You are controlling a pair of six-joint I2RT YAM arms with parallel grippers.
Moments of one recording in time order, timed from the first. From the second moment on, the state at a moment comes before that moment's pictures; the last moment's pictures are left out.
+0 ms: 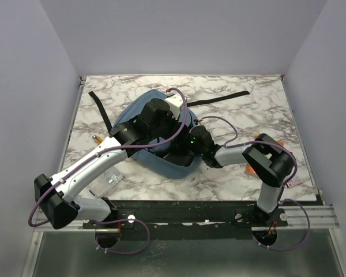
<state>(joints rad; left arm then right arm) -0.81 1.29 1.28 -0.54 -0.09 -0.11 0.77 1.80 0.74 0.66 -0.14 1.29</state>
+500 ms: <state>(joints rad) -0.81 1.29 1.26 -0.52 -0.12 -0.11 0.77 1.58 0.72 0.48 -0.08 1.15</state>
